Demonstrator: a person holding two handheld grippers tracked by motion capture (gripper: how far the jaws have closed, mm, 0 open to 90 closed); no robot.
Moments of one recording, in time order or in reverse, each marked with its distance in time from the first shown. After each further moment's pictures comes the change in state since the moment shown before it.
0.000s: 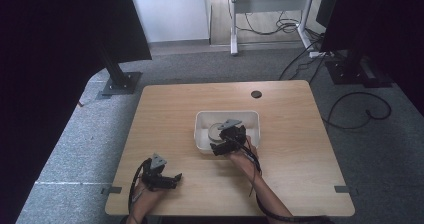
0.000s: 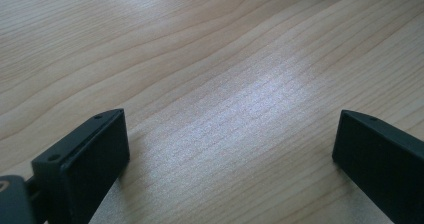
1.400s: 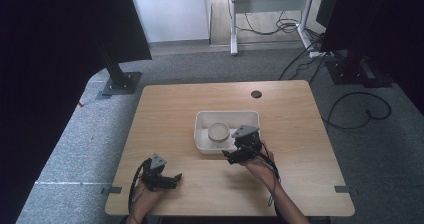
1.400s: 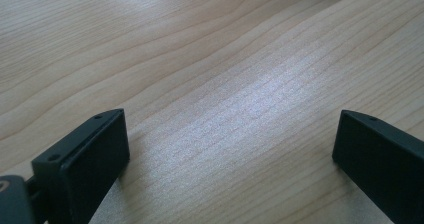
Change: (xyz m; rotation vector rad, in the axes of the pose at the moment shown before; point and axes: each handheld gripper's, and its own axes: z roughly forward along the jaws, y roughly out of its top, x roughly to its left) left arm 0.000 0.000 0.000 0.002 0.000 0.002; right arm -0.007 -0.023 -0.055 -0.033 0.029 -0.080
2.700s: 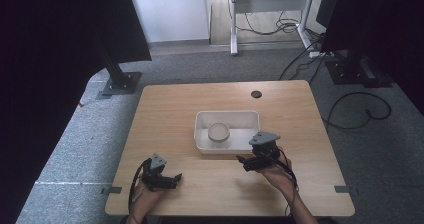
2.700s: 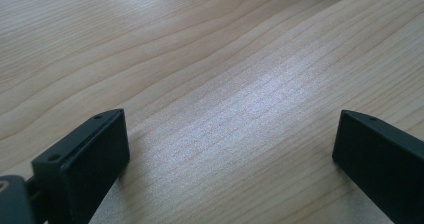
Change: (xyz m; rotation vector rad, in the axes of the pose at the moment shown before) left arm 0.000 0.000 0.000 -0.001 0.000 -0.001; right arm -0.010 -0.029 -0.049 -0.043 -0.022 -0.001
